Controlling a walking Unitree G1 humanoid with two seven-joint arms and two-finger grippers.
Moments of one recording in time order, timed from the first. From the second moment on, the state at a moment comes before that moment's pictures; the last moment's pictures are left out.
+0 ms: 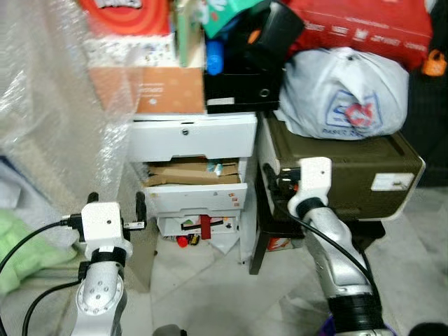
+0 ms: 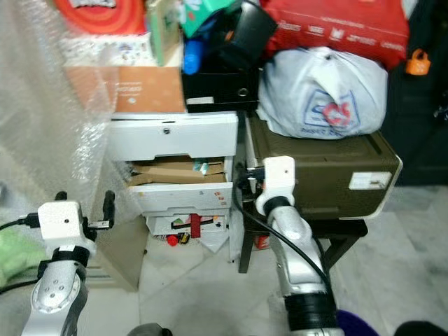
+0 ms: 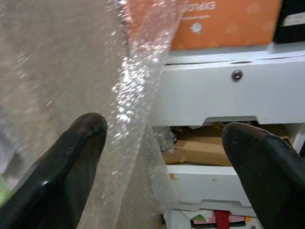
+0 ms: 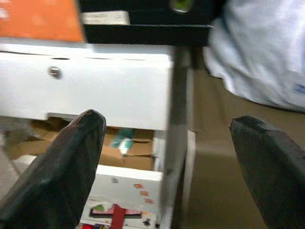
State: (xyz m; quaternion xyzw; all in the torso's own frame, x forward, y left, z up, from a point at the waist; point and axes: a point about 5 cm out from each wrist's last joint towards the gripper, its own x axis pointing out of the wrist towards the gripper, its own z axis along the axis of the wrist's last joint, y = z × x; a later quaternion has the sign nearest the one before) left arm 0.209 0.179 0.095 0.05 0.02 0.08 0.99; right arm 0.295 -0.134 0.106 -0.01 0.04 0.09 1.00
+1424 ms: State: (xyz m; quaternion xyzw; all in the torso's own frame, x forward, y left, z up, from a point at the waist) left arm 0.213 0.177 0.102 0.06 0.01 0.07 1.00; right arm 0.257 -0.160 0.109 -0.01 0.05 0.07 1.00
